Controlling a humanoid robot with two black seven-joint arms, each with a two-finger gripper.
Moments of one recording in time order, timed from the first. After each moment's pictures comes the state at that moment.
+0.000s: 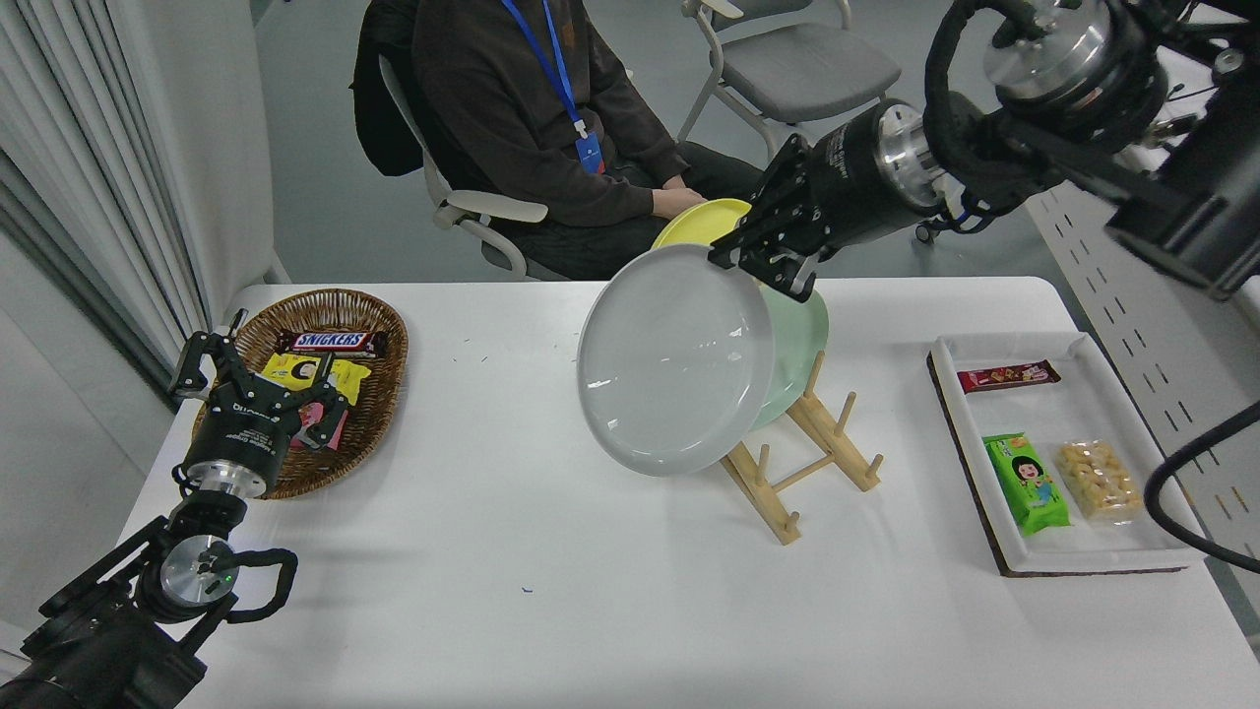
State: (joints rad) left arm -0.41 0.36 -1.02 -0.69 0.06 -0.47 -0.51; right arm 1.54 -0.39 0.19 1.07 0.88 -0.62 -0.76
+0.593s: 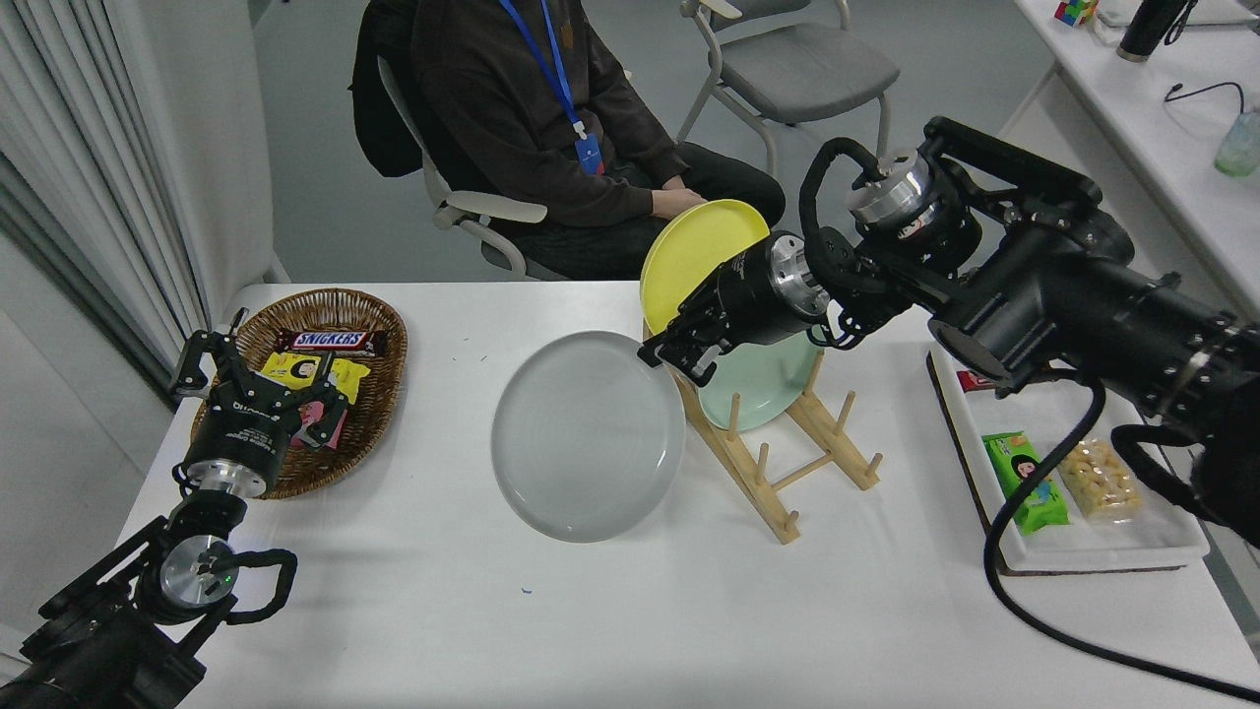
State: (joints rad) left arm -0.41 0.36 -1.02 -0.69 0.06 -0.47 -0.51; right arm 1.29 -0.10 0.30 0.73 0.88 -0.65 -0.73
